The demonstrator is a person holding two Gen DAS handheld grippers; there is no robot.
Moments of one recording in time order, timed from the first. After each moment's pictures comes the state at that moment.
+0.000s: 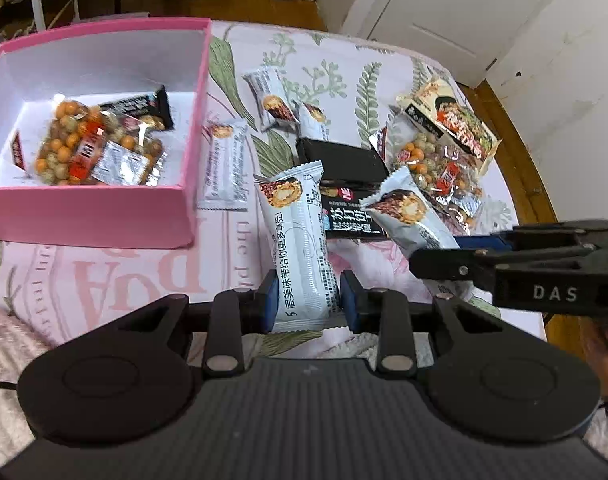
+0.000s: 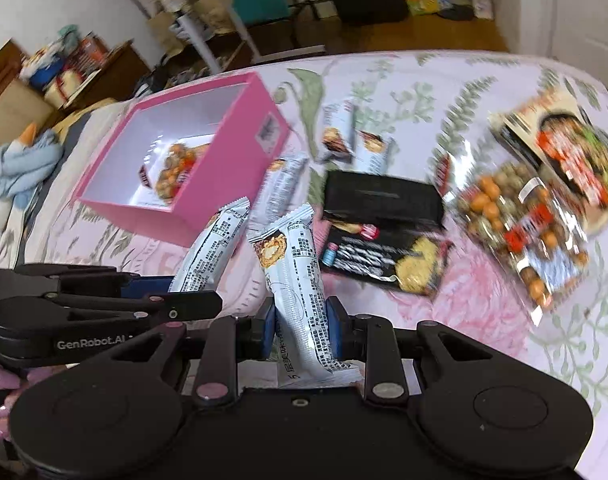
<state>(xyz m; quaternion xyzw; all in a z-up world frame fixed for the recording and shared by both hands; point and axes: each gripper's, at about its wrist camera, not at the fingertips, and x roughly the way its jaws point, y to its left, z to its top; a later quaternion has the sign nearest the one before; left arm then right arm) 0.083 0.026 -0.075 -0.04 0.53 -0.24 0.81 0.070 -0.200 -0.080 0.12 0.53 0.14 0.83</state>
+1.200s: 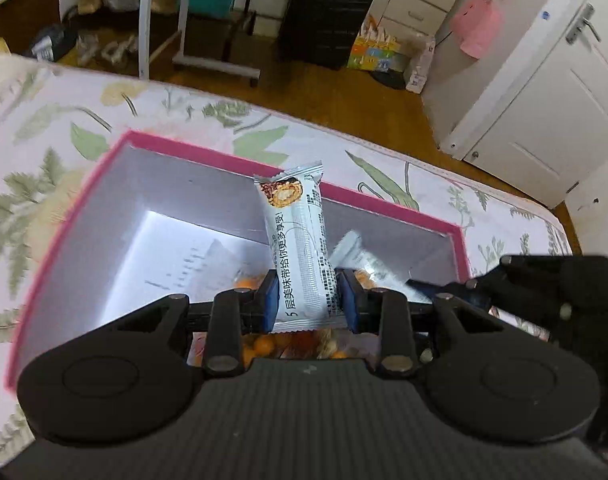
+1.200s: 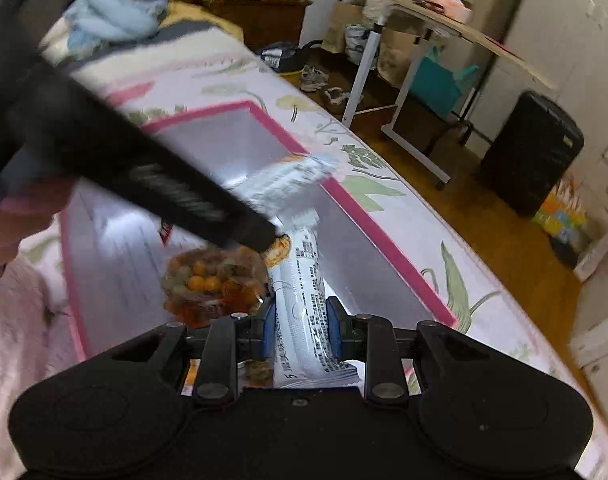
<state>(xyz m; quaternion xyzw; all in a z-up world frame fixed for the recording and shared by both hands) 0.277 0.163 -0.094 -0.12 0.47 -0.11 0.87 0.250 0.001 -0.092 -0.23 0.40 0.29 0.84</state>
